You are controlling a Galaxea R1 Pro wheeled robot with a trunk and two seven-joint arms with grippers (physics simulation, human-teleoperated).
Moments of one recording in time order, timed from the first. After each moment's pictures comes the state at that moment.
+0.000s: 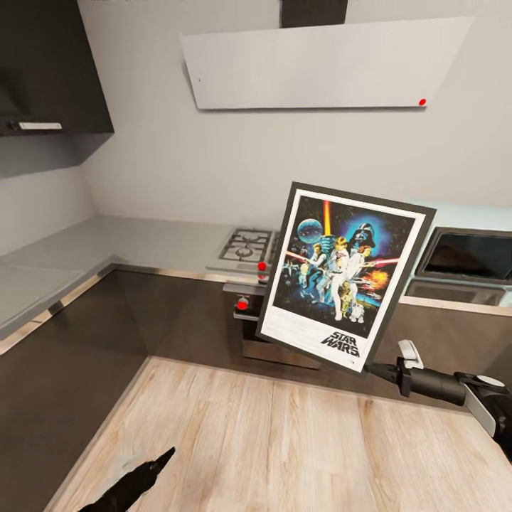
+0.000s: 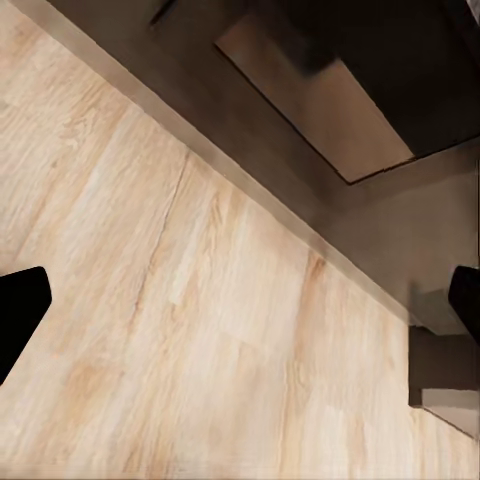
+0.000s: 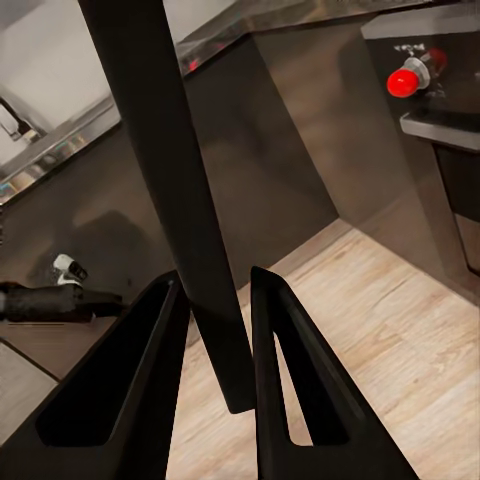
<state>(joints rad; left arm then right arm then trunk) -0.39 0.24 -0.40 -0.26 1.07 -0.10 -0.74 -0.69 -0.50 0.11 -0.57 -0.44 0.10 1.45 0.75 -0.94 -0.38</state>
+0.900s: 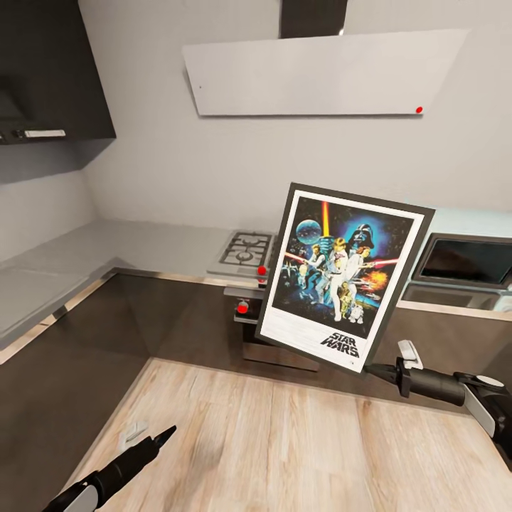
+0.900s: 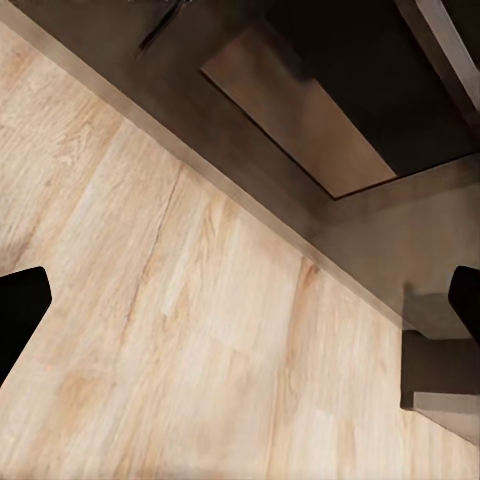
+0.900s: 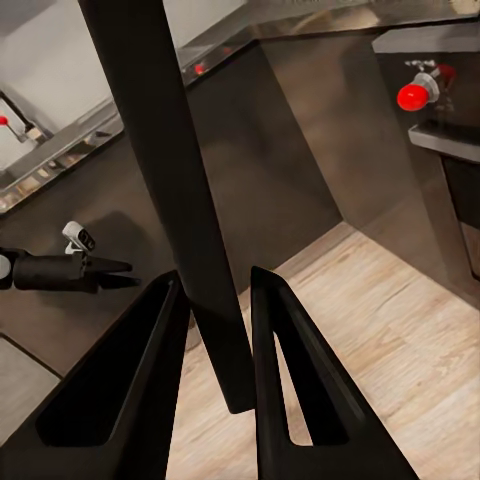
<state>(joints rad) -0.39 0.29 -0.39 -0.48 1.06 0.05 -0.57 -0.69 -0.50 0.11 -0.57 -0.43 0.10 1.45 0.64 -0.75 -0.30</state>
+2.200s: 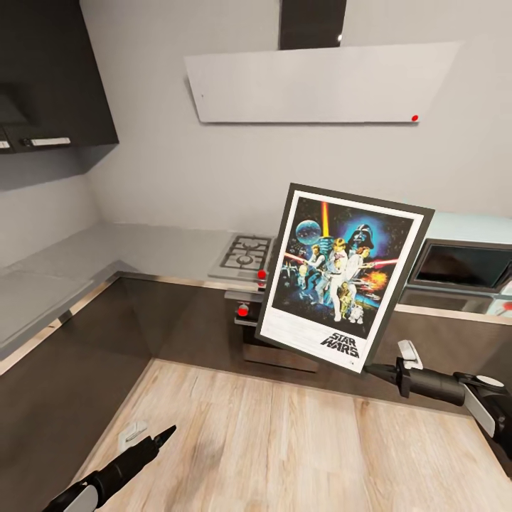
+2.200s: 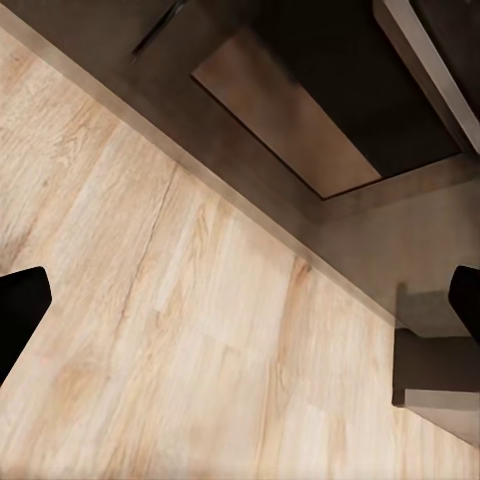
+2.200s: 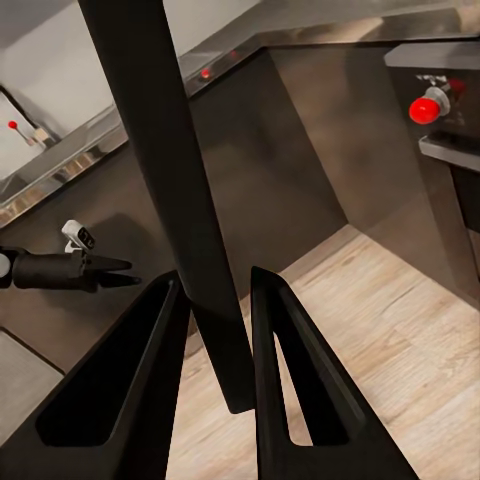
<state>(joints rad) -0.39 0.29 -0.39 -0.48 1.06 0.05 -0.57 -0.69 -0.50 0.11 -0.57 -0.43 0.10 1.45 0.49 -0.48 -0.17</state>
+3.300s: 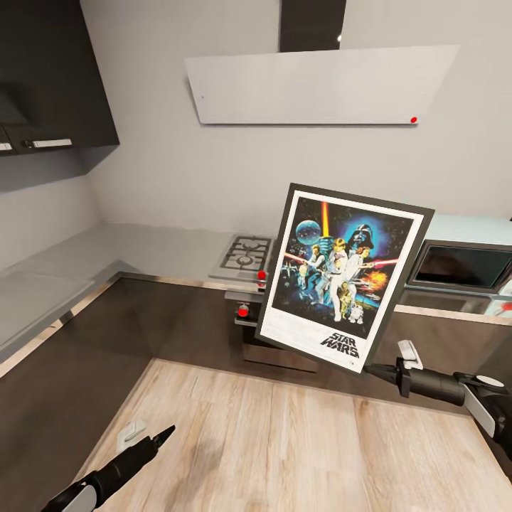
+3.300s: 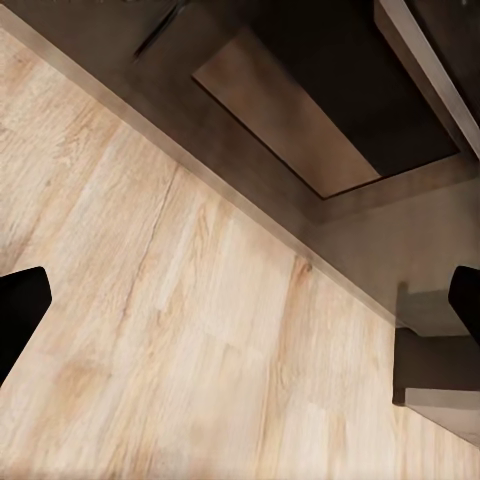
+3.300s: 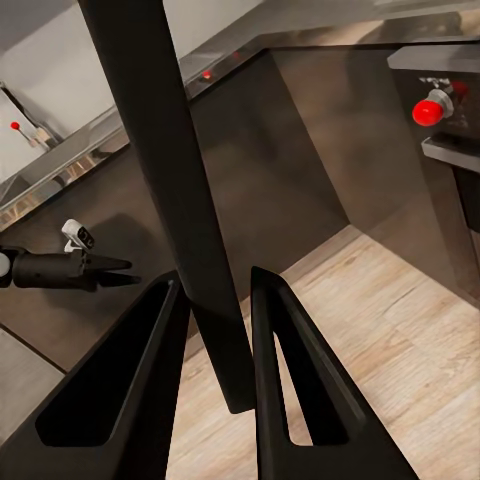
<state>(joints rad) -0.39 0.30 -0.39 -0.48 1.06 0.05 -0.57 -0.69 -0.50 0.11 -0.57 -0.43 0.10 1.45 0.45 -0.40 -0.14</state>
